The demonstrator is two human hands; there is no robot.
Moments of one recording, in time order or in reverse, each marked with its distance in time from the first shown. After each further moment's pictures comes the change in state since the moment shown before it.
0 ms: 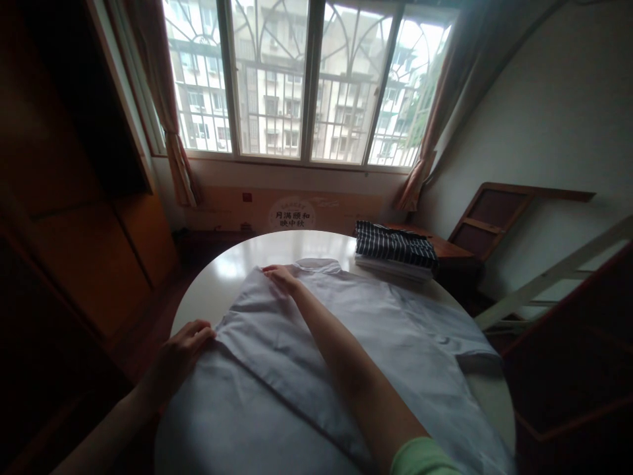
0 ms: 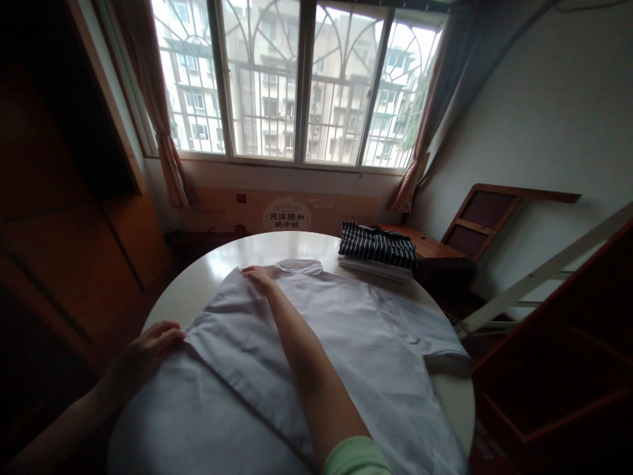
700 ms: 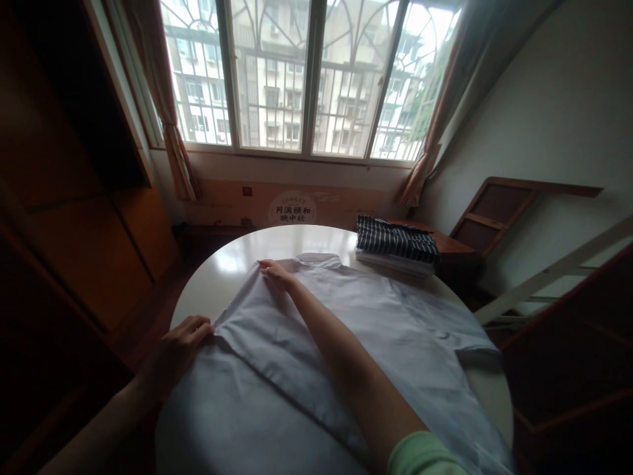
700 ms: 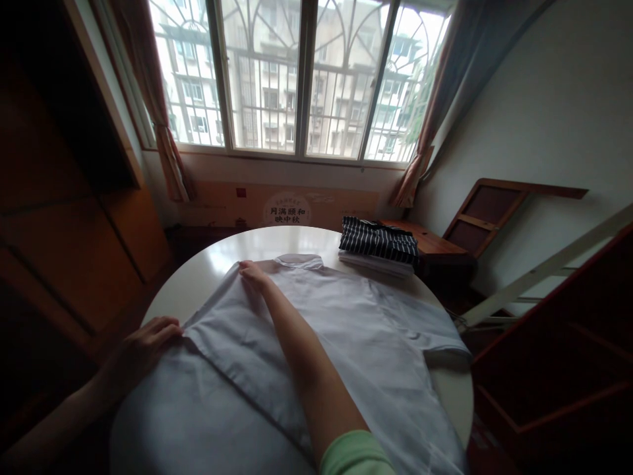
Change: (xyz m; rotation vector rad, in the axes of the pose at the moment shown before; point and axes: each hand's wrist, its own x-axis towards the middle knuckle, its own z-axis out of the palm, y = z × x) left_hand 0.005 0.013 -0.014 0.015 -0.103 -0.010; right_hand 0.006 0.010 0.013 -0.089 -0.023 -0.100
